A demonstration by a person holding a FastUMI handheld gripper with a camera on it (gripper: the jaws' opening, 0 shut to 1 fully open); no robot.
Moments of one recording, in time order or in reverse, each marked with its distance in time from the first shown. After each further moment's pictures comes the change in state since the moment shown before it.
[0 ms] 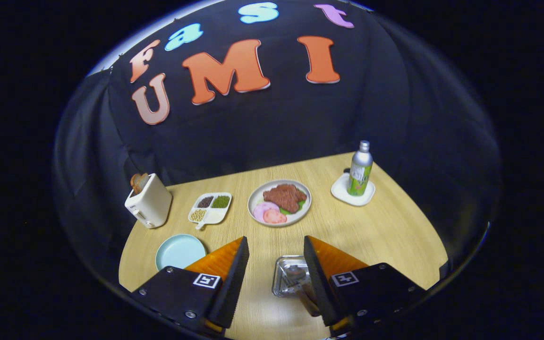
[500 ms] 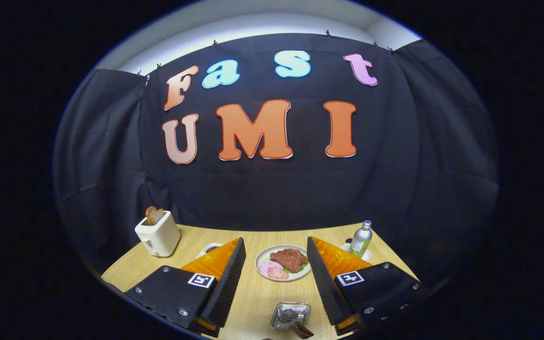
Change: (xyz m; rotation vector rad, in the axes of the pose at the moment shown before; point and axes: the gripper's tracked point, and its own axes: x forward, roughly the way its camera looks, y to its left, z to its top) arm -0.049 0.039 0.101 -0.126 -0.370 0.049
